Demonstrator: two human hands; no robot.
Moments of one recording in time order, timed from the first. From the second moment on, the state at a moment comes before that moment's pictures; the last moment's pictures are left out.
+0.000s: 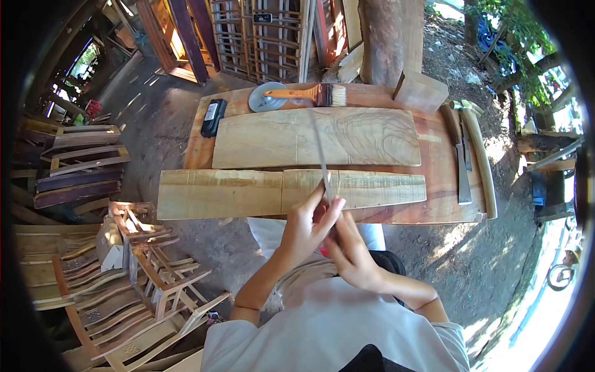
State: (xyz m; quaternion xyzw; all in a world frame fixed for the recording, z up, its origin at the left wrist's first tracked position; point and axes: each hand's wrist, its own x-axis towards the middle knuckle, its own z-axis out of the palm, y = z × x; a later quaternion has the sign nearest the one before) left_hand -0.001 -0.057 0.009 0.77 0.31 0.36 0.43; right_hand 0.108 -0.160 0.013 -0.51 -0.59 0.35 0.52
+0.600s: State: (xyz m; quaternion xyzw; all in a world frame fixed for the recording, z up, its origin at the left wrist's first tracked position) left_hand -0.049 0.005 -0.006 0.66 0.35 0.47 0.47; right_hand 0.267 0.012 0.035 -0.61 -0.78 0.13 0.02
